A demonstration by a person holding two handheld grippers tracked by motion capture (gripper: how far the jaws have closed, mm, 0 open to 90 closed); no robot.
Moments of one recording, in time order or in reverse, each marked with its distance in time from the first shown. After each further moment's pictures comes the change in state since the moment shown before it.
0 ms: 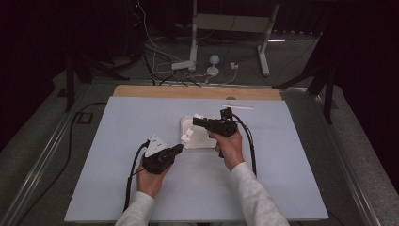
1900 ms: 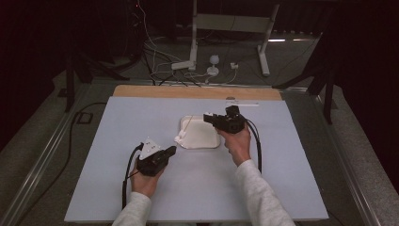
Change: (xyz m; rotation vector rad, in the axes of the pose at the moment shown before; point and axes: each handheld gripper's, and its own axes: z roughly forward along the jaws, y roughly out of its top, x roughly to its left) left arm 0.012 -0.014 -0.009 0.017 0.052 -0.022; right arm -0.014 0.006 -0.011 0.049 -0.236 -0.146
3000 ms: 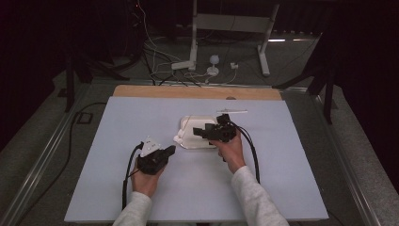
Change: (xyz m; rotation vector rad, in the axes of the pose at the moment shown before) left arm 0.003 -0.001 0.006 0.028 0.019 -0.038; right arm 0.008 -0.023 0.021 0.095 0.067 0.062
